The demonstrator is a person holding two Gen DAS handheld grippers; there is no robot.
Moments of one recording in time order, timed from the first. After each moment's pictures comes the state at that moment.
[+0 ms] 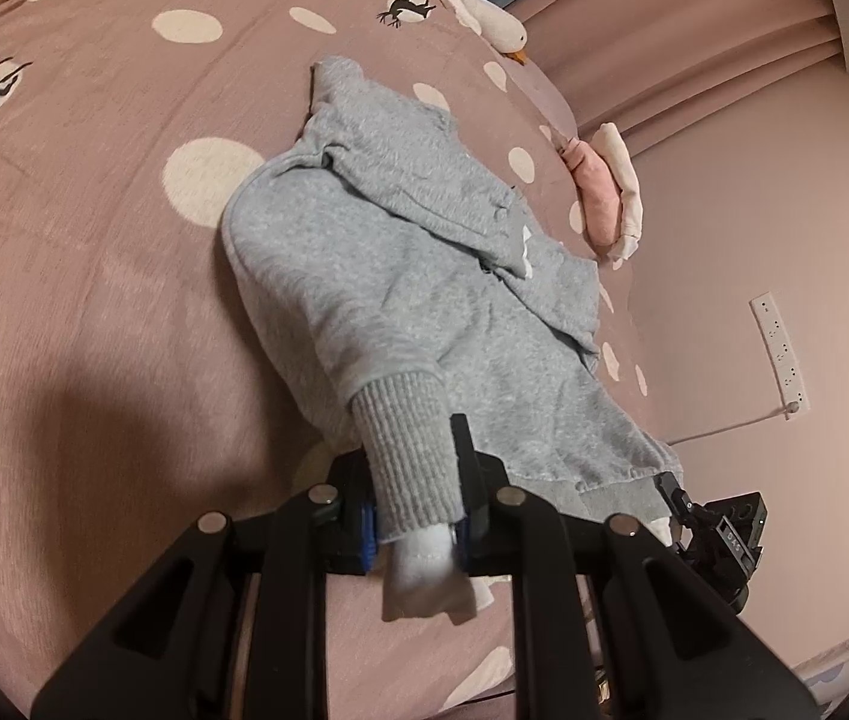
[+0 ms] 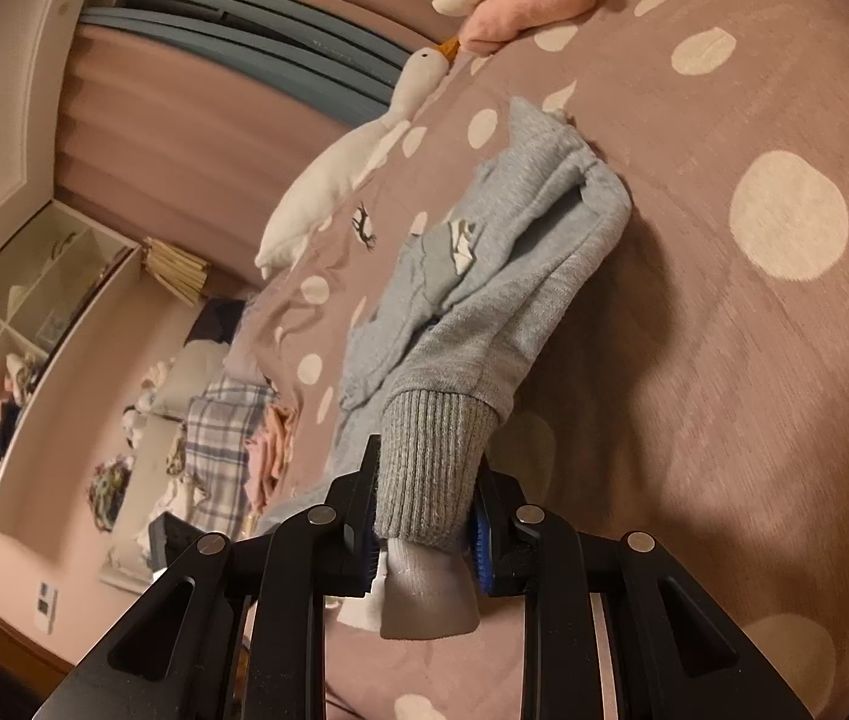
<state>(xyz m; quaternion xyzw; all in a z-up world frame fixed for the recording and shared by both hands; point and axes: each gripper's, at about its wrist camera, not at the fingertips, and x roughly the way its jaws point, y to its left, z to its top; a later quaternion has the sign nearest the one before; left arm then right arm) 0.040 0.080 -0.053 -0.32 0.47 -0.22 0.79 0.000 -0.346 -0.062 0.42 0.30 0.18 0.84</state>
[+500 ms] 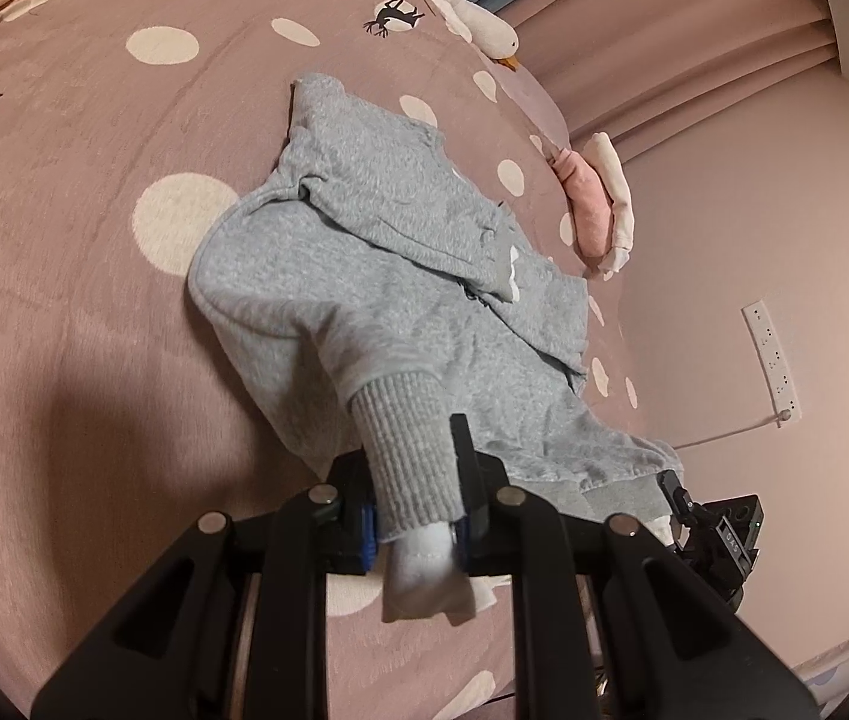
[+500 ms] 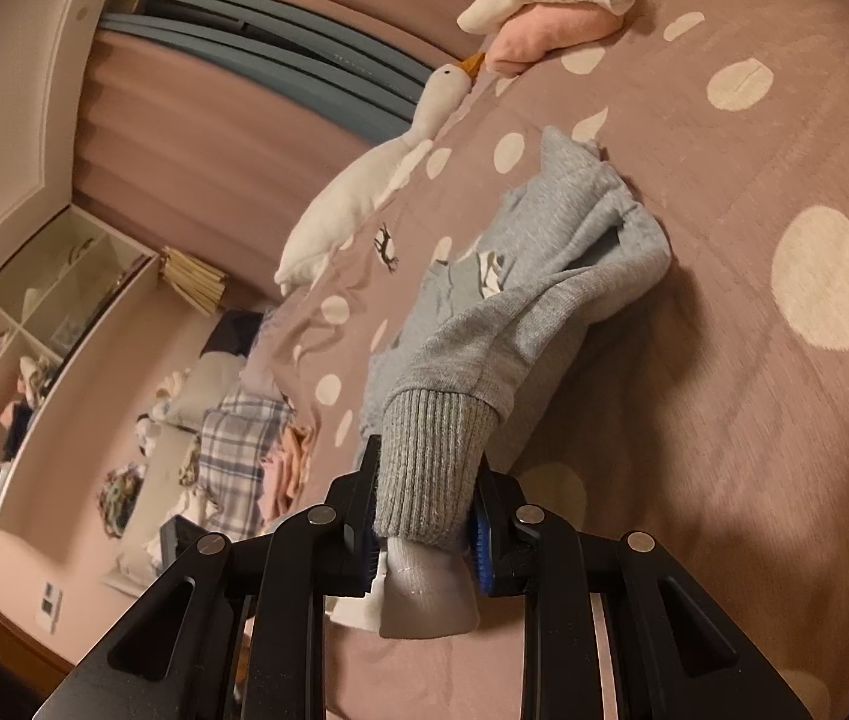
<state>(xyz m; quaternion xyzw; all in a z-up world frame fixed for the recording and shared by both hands) 0.063 0.081 -0.042 -0.32 0.46 -0.23 0.79 0.015 -0.348 -0.048 0.42 0.28 0.19 0.84</state>
